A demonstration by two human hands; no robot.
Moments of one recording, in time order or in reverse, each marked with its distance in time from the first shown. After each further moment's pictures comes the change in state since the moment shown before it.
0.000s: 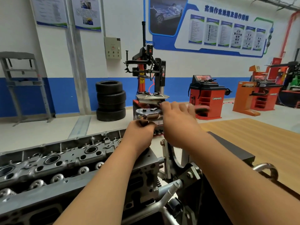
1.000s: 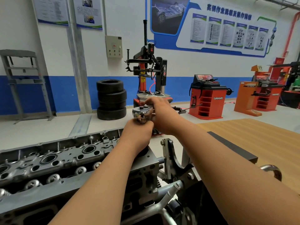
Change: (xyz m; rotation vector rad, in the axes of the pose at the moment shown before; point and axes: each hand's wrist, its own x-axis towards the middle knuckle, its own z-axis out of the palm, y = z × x) left_hand 0.005 0.003 -0.001 0.080 0.057 -0.003; right_hand 0.055 -0.002 0.037 0.532 -0.022 -0.168
